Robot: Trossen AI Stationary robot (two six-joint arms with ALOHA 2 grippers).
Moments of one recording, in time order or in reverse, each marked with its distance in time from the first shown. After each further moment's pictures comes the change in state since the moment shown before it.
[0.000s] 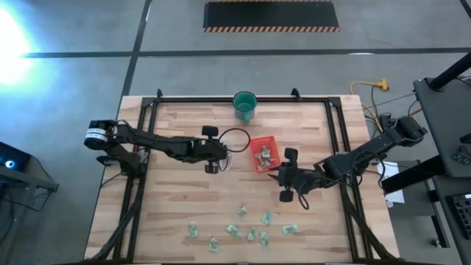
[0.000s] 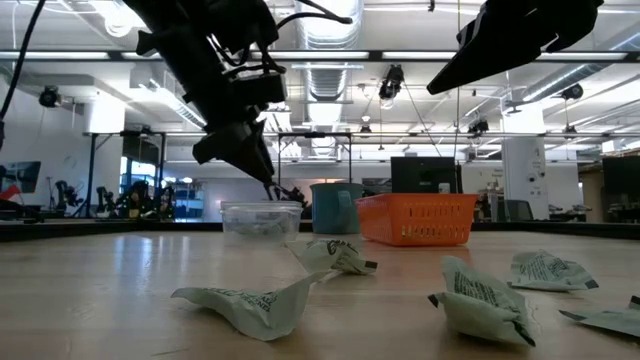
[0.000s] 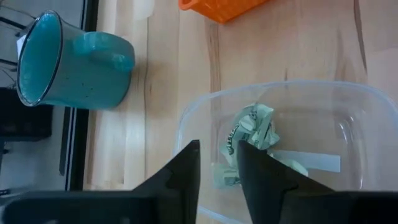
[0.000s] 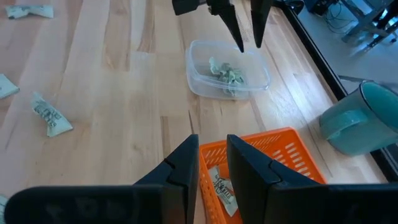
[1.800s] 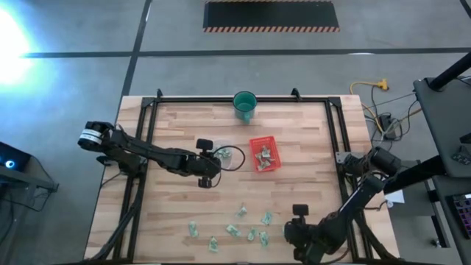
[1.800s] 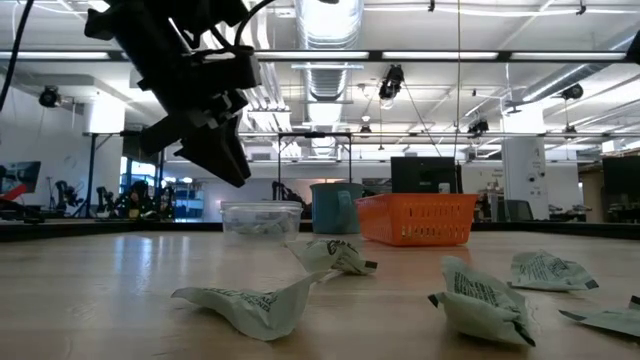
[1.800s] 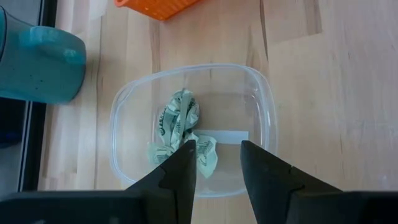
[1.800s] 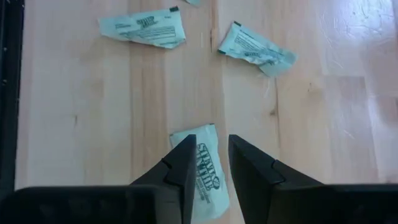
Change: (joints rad) left arm -0.176 -0.052 -0.060 -0.066 -0.001 -0.178; right arm 0.487 0.561 0.422 -0.495 -0.173 0.737
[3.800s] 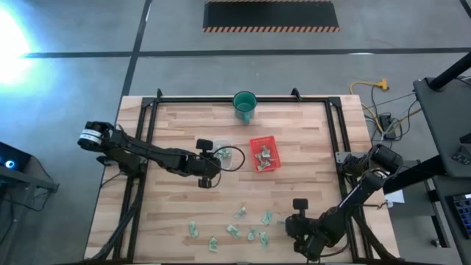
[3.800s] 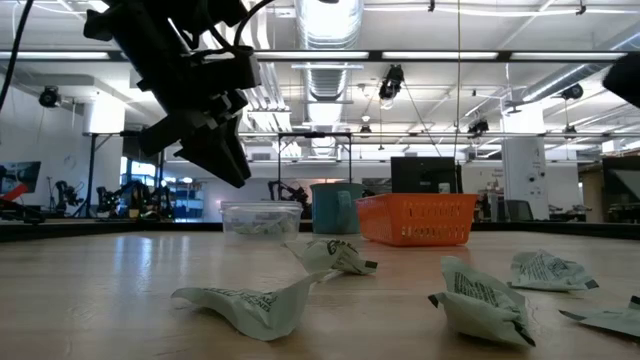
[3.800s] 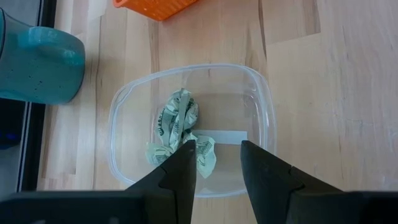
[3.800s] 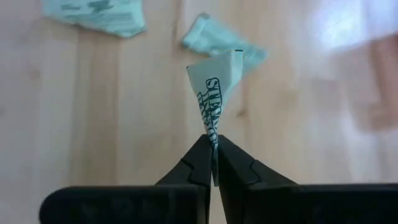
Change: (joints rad) left arm -0.002 -0.001 -0.005 0.007 0.000 0.001; right arm -0.015 -0.038 -0.144 0.107 0.075 -0.058
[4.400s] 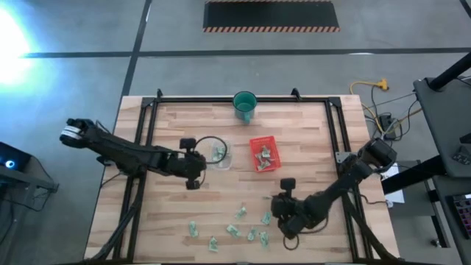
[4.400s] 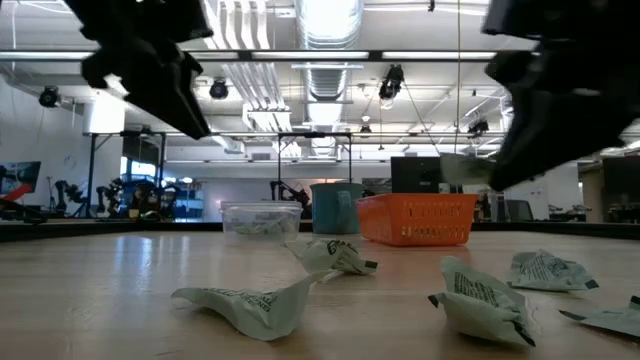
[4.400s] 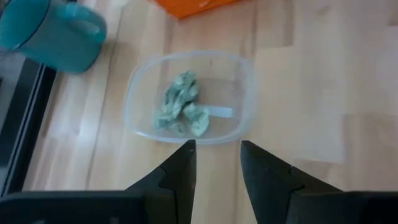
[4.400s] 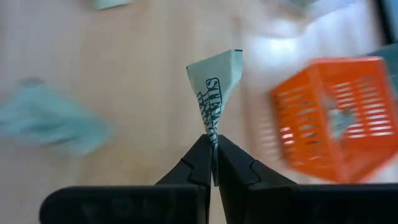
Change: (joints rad) left arm -0.089 -0.257 -0.026 -0.212 -0.007 -0.235; right arm -0.227 -0.027 0.000 -0.027 0.176 -0.291
